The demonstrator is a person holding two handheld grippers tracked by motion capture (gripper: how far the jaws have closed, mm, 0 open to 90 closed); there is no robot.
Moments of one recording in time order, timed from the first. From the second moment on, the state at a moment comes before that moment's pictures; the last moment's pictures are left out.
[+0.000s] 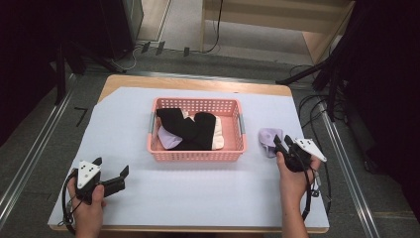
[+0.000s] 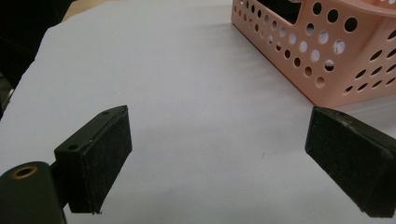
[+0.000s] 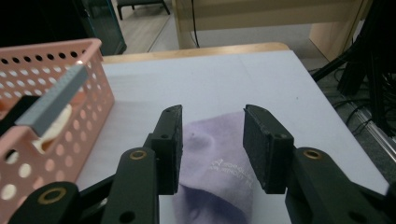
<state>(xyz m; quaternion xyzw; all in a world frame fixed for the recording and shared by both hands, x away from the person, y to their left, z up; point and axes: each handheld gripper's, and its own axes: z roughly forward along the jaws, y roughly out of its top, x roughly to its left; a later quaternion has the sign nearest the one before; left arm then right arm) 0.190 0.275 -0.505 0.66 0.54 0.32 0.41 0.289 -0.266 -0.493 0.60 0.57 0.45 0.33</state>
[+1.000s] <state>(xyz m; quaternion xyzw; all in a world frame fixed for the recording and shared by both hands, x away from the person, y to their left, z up) 0.190 0.275 -0.505 0.67 0.54 0.32 0.41 0.304 -0.119 -0.455 0.48 0.67 0.50 0.26</state>
